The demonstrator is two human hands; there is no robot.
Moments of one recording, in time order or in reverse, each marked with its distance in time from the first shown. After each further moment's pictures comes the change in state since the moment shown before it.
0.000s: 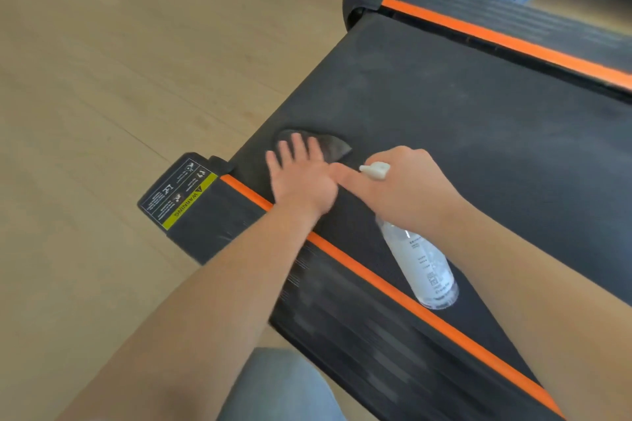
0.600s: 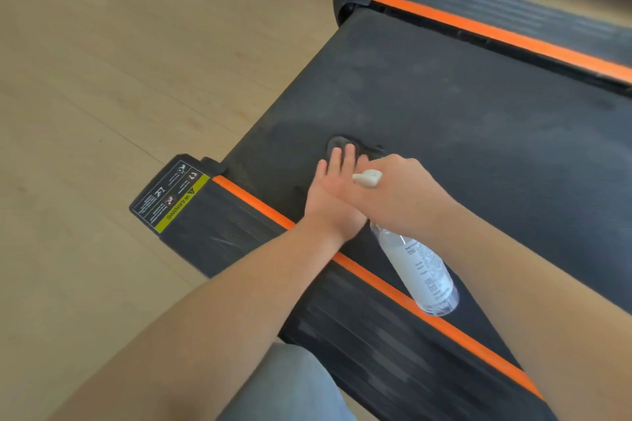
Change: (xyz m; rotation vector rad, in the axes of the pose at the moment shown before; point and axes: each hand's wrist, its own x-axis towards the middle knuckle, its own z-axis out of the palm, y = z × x) left_hand -0.001 0.041 0.064 0.127 0.096 0.374; right_hand -0.003 0.004 0.000 -0.001 -0.118 0.026
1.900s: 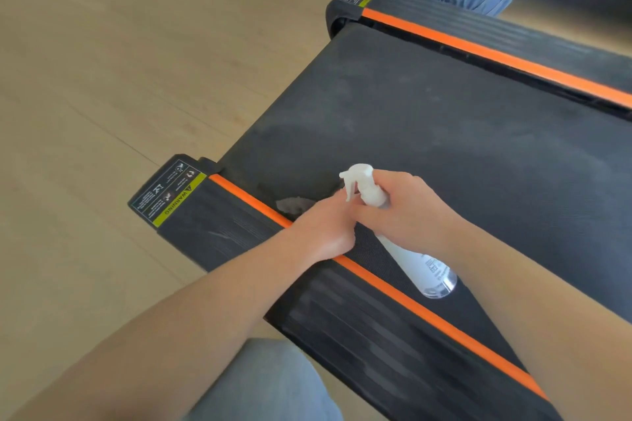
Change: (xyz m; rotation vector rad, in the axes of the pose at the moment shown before) left_hand -0.055 0.012 -0.031 -0.245 -0.141 0.198; right_hand -0.025 0.042 -0.003 0.036 -0.011 -0.109
